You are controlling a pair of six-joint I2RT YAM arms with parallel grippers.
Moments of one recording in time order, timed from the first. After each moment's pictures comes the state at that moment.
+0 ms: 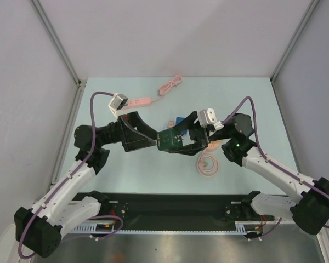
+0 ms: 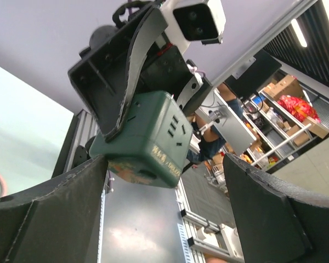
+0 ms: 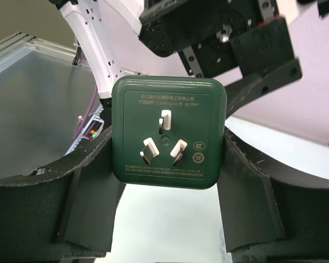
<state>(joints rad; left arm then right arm) -0.43 0.91 0.72 0.75 1.03 -1.32 0.70 1.14 0.88 0.73 -1.07 0.17</state>
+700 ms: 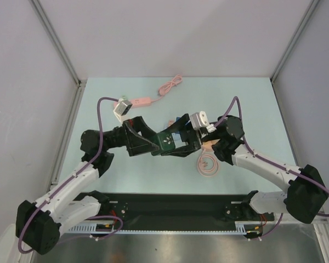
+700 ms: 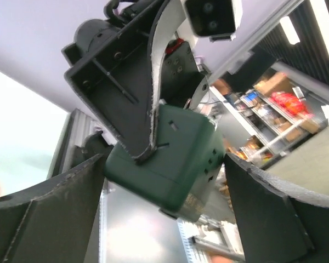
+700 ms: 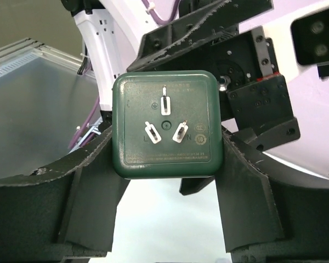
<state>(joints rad) -0.49 0.95 0.61 0.93 0.99 -1.35 0.77 1.27 0.88 0.99 -1.07 0.20</state>
